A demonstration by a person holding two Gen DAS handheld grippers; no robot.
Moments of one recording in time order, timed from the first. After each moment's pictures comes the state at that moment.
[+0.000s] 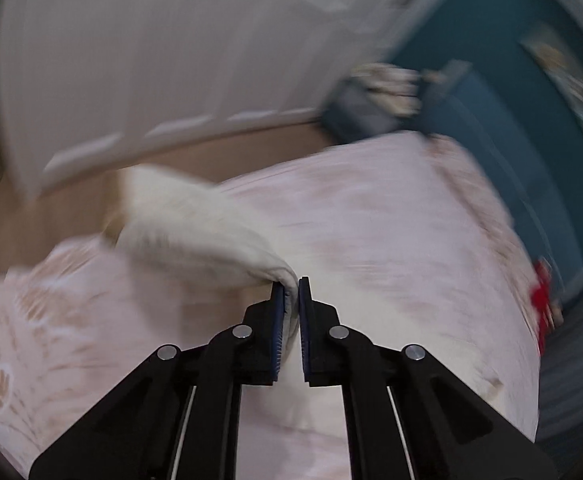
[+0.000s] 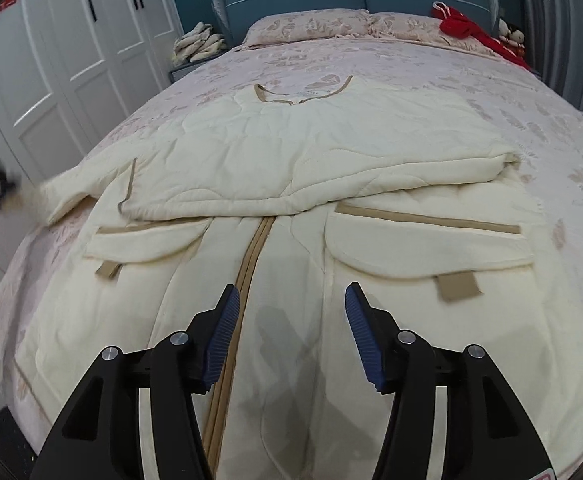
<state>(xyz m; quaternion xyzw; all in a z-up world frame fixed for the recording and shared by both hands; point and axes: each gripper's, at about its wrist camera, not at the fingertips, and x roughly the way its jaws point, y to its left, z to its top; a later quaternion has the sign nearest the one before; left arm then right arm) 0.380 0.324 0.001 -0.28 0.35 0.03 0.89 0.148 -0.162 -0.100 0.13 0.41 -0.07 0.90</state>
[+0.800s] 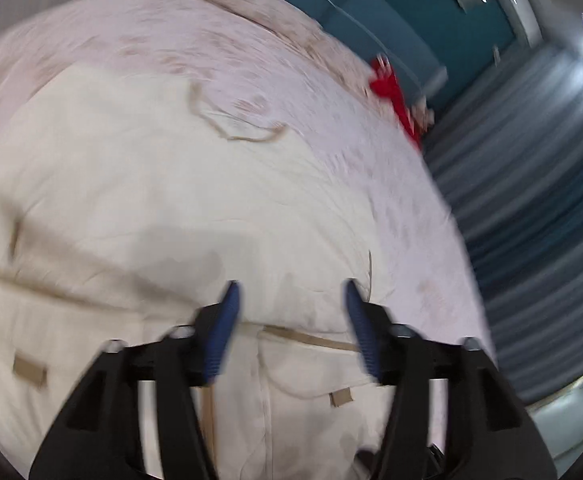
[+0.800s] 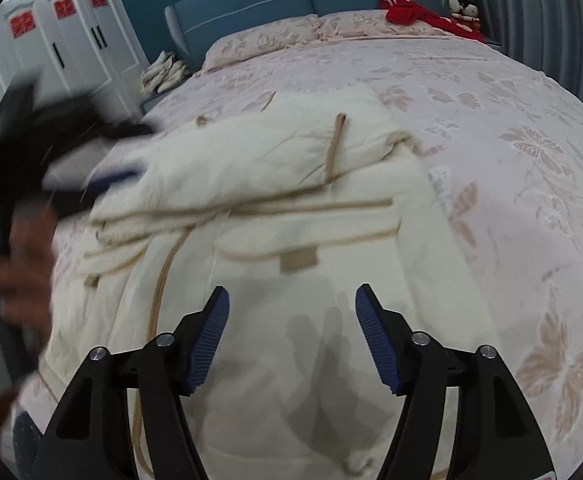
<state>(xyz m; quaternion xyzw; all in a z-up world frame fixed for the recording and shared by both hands) 0.267 -0.061 -0.043 -0.23 0.46 -0.28 0.81 0.084 -0.251 -0.084 0.20 0.38 -0.11 0.90</state>
